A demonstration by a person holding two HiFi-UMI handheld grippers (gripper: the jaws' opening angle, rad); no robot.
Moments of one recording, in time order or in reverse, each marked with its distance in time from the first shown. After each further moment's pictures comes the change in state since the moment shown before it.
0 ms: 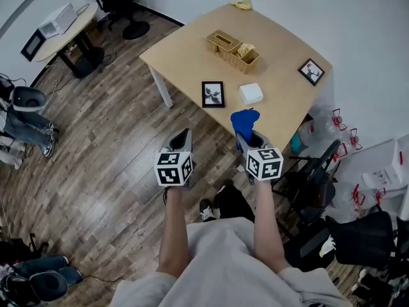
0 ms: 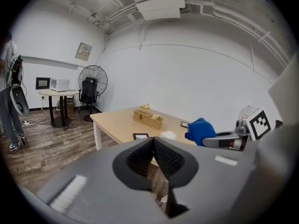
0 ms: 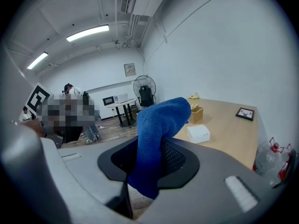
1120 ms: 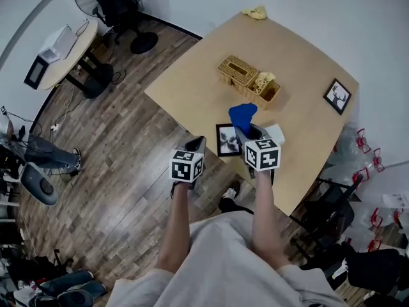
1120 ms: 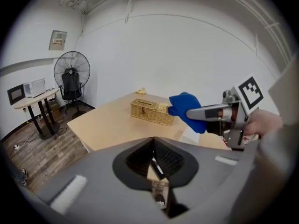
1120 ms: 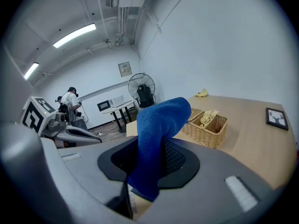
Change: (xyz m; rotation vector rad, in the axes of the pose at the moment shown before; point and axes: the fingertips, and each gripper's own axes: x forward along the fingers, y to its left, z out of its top) left arm 0.231 0.089 0.066 0.140 0.254 -0.095; right arm 0.246 -0.077 0.119 0.078 0.033 0.049
